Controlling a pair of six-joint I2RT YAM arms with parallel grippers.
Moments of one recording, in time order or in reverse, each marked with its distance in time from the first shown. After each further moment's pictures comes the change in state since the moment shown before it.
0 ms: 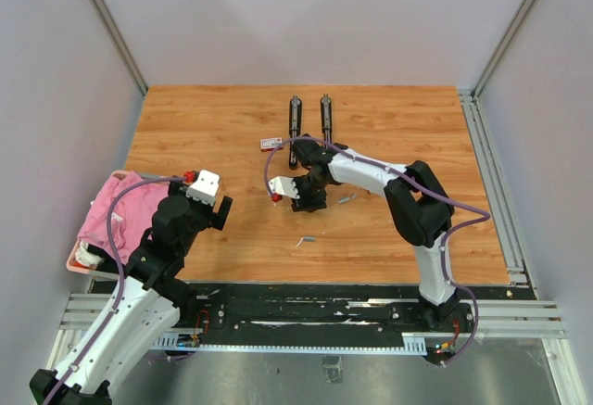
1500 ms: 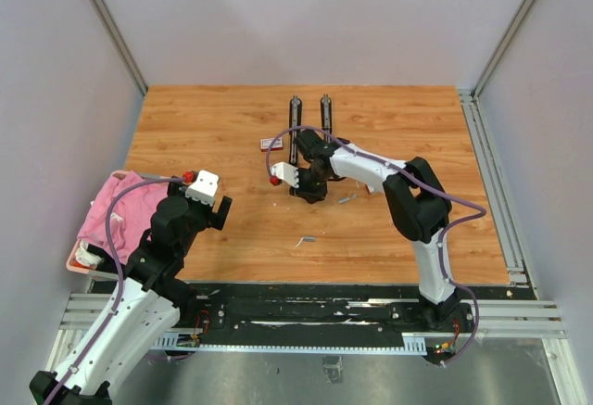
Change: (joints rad) left arm 0.000 -0.012 0.000 0.000 0.000 0.000; right arm -0.035 0.046 0.065 -0.019 0.015 0.233
